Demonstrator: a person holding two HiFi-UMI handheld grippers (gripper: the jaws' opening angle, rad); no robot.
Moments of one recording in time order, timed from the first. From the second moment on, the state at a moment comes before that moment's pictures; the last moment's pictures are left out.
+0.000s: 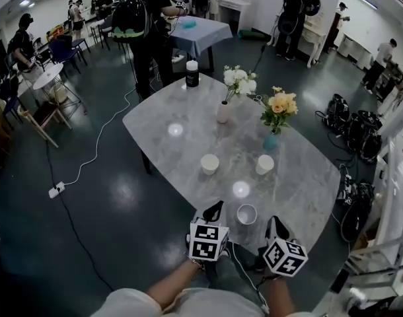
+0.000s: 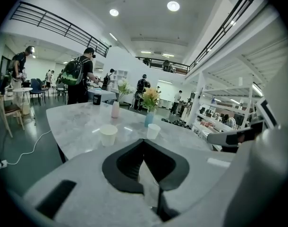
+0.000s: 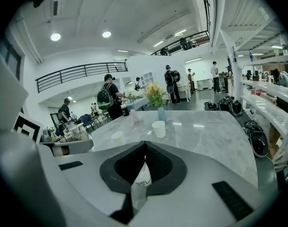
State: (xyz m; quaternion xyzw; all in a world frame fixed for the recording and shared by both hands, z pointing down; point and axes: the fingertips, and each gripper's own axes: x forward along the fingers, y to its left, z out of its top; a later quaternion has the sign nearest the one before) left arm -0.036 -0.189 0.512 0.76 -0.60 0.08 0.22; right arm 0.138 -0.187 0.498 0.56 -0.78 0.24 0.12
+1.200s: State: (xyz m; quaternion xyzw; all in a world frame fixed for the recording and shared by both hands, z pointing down) left arm -0.044 -0.259 0.522 0.72 -0.64 0.11 0.22; right arm 0.140 -0.303 0.508 0.51 -0.82 0.23 0.12
